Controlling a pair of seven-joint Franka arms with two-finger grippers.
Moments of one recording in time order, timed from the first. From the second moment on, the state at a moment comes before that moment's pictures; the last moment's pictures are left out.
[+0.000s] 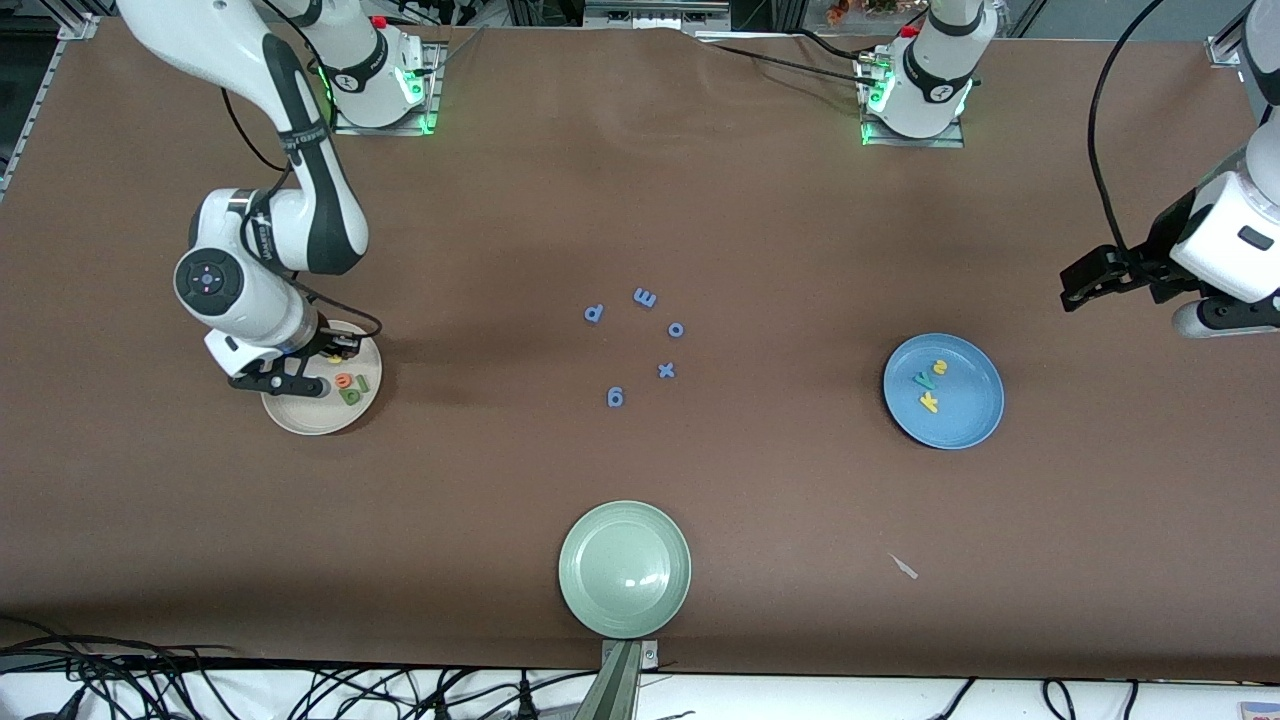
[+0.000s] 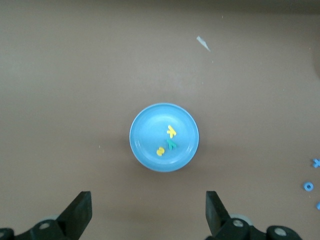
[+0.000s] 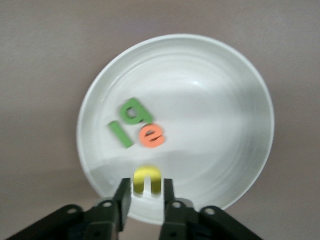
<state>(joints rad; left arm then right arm) 0.04 0.11 -0.12 -1.52 0.06 1.65 -0.18 0.54 0.41 -0.46 -2.07 0.09 2.33 0.11</state>
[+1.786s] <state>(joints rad) -0.03 -0.05 -0.05 -1.72 0.02 1.67 -0.17 0.22 0.19 -0.14 -1.57 0.04 1.53 0.10</state>
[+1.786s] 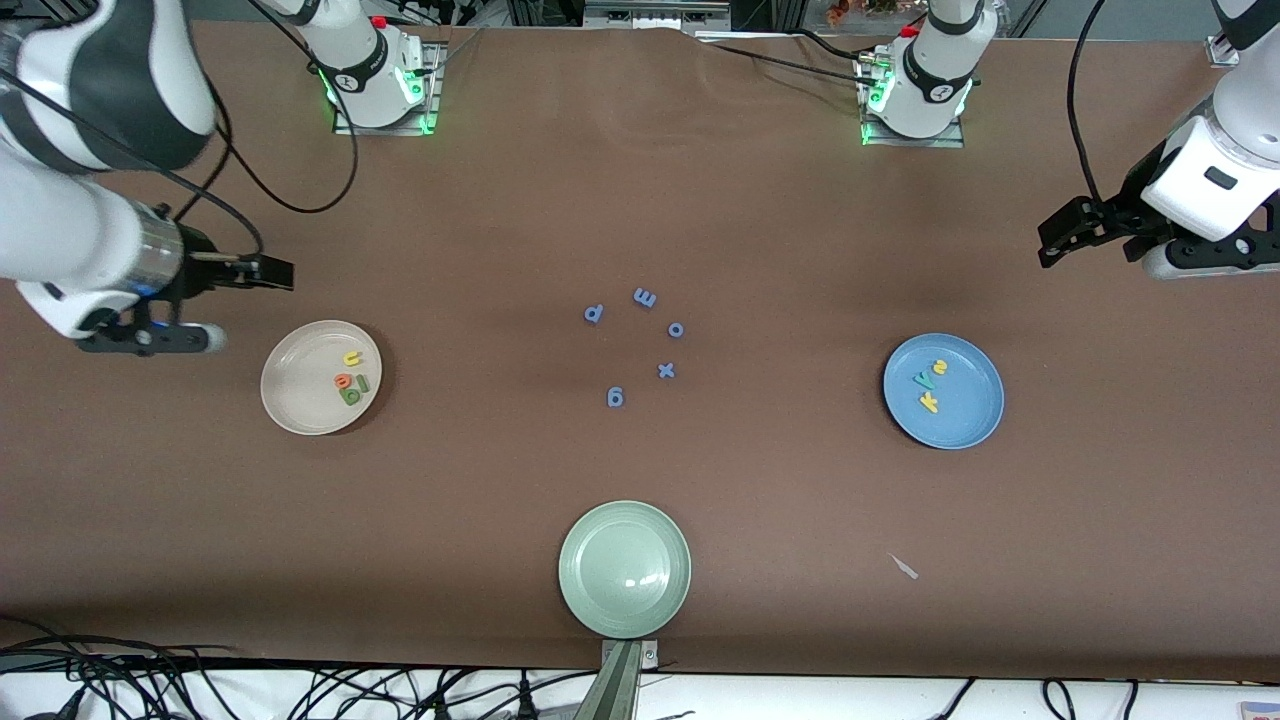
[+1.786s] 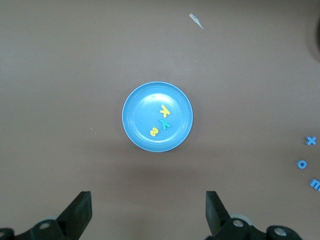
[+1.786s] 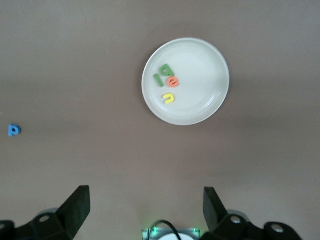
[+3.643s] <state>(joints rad) -0.03 -0.05 -0.05 -1.72 0.02 1.67 -0.17 0.07 0.04 -0.08 -1.65 0.03 1.55 0.05</state>
